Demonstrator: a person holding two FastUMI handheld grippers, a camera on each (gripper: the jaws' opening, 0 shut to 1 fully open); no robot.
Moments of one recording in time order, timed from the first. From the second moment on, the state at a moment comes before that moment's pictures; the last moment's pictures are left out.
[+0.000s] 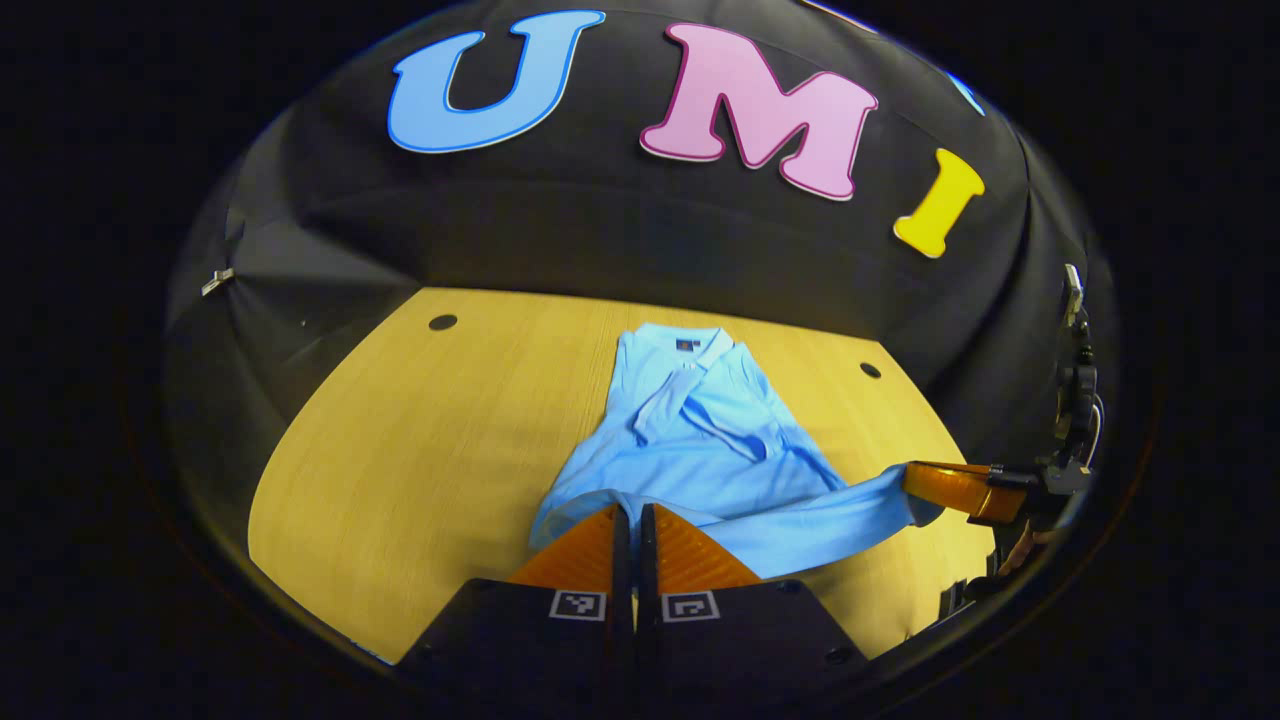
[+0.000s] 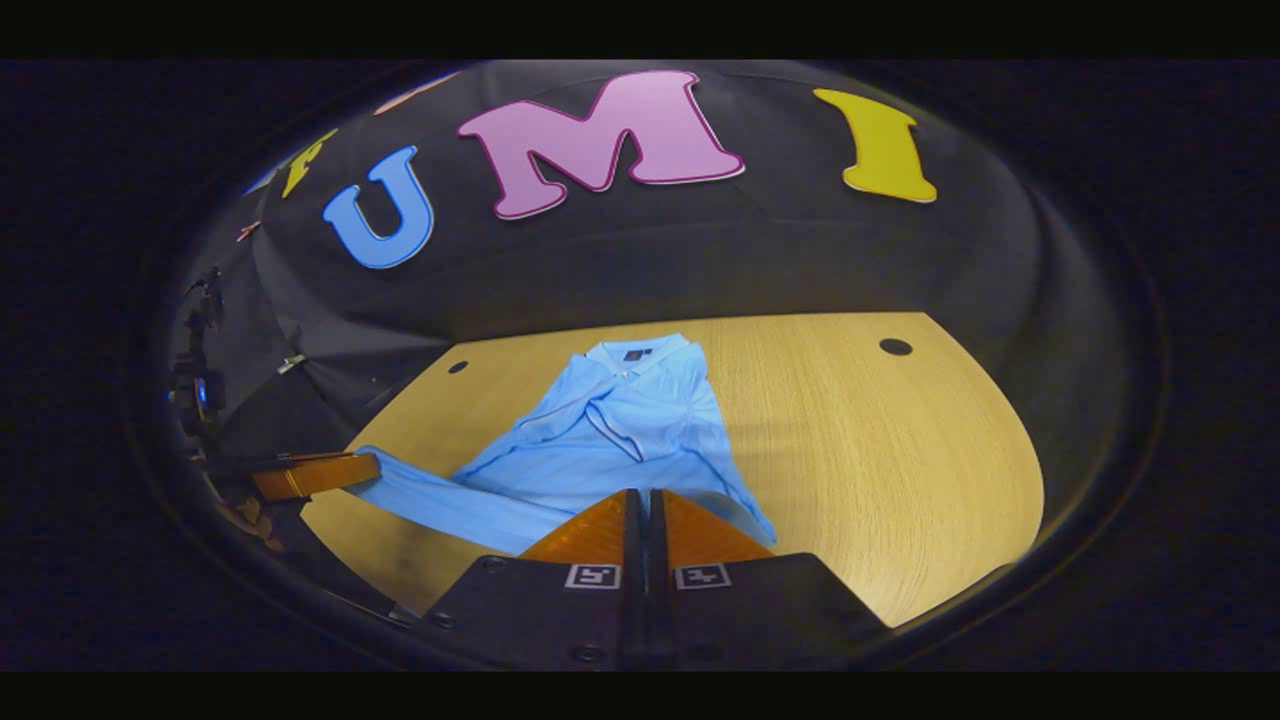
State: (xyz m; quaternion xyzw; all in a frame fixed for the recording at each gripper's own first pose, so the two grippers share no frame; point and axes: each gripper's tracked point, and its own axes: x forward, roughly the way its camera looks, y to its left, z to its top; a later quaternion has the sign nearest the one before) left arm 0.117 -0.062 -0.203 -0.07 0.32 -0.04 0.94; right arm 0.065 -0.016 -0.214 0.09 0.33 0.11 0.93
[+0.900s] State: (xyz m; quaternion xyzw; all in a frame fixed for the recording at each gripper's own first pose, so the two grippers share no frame) left arm 0.387 -0.058 -0.227 -0.05 0.29 -0.05 0.96; right arm 0.331 -0.021 -0.220 0.08 0.25 0.10 0.96
